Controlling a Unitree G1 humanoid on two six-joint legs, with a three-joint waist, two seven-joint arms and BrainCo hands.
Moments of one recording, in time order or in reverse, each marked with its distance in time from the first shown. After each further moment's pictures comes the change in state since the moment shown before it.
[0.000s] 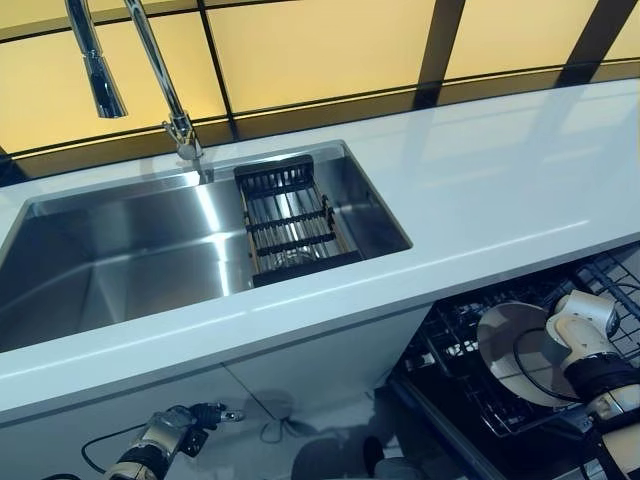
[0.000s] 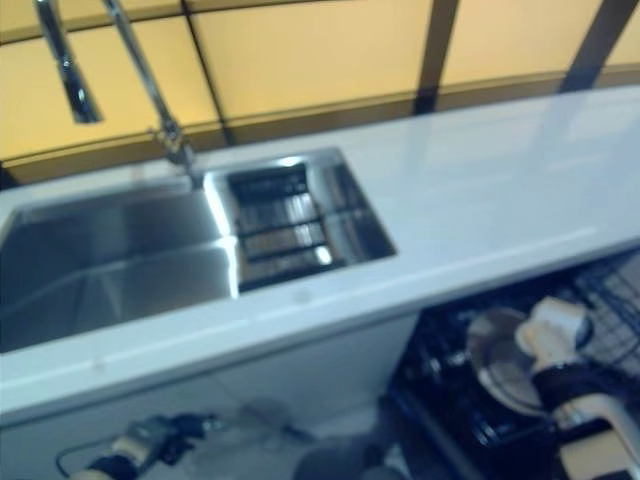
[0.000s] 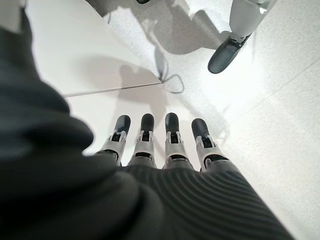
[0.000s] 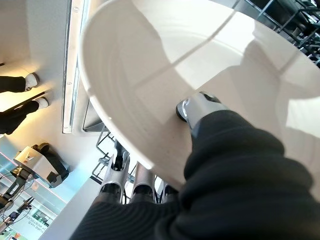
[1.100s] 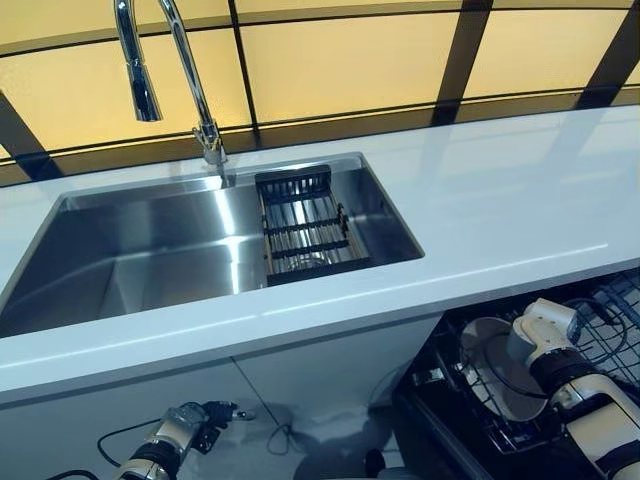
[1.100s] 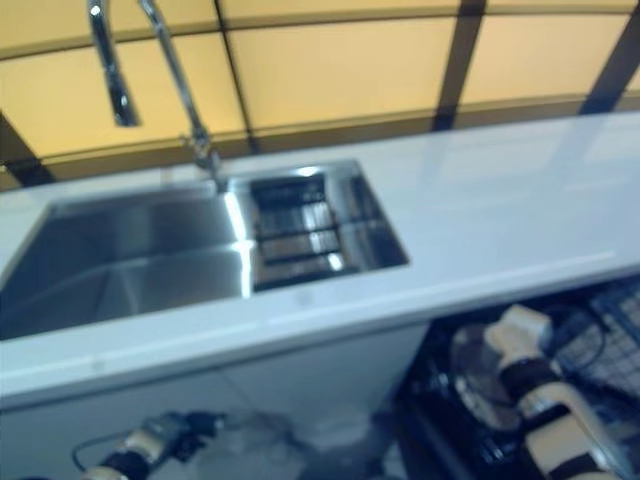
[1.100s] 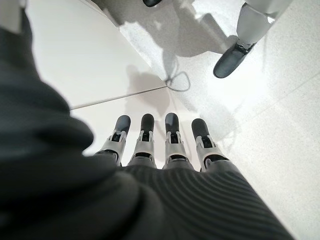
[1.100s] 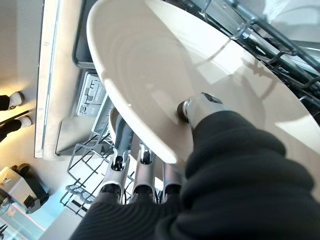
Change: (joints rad) left arm -0.012 -0.042 0.000 -0.039 0.034 0.068 0.000; right arm -0.057 0.090 0.100 0.144 0.175 0.058 -0.037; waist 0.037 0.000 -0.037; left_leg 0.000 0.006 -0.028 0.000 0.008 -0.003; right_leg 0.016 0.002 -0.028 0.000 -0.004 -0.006
